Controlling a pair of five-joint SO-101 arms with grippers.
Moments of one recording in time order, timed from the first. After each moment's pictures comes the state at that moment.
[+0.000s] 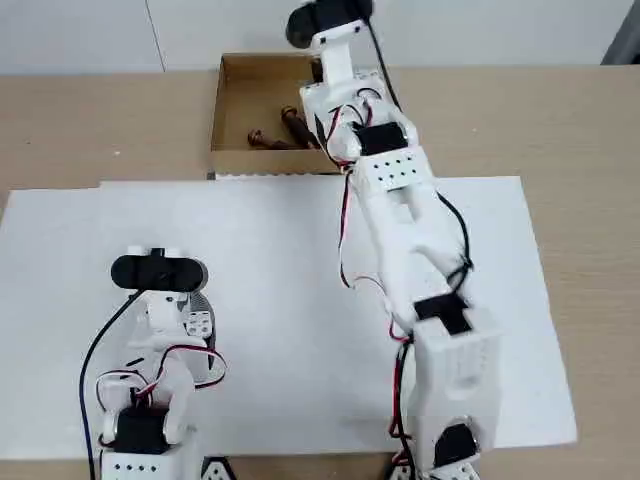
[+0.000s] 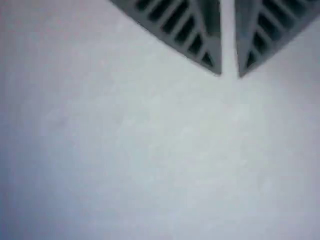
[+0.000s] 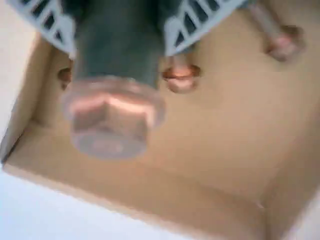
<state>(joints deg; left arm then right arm) -1.5 -103.2 94.1 59.2 4.4 -19.5 30.4 -30.2 35.0 4.9</state>
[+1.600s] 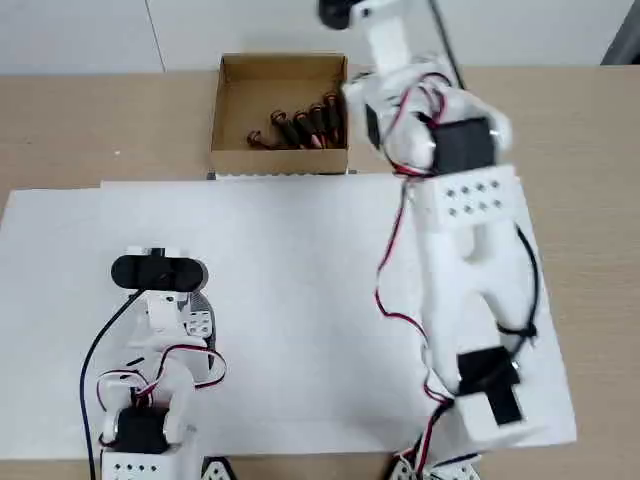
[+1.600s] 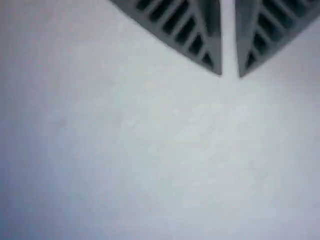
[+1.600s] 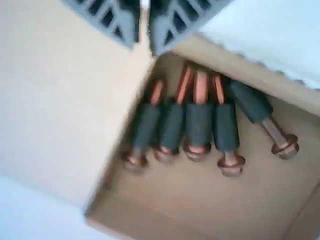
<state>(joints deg) -1.5 -103.2 94.1 59.2 4.4 -15.0 2.5 -35.1 73.1 9.1</state>
